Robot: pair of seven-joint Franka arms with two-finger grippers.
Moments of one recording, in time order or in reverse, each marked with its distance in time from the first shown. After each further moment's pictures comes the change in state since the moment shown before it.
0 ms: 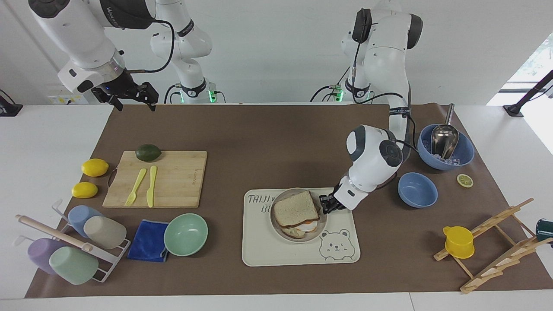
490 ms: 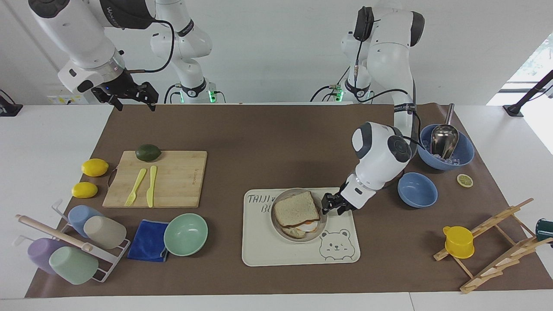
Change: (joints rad) left arm 0.014 -0.034 0.016 0.014 -0.007 0.001 0.006; right arm 0.000 0.000 0.000 0.000 0.000 0.000 0.000
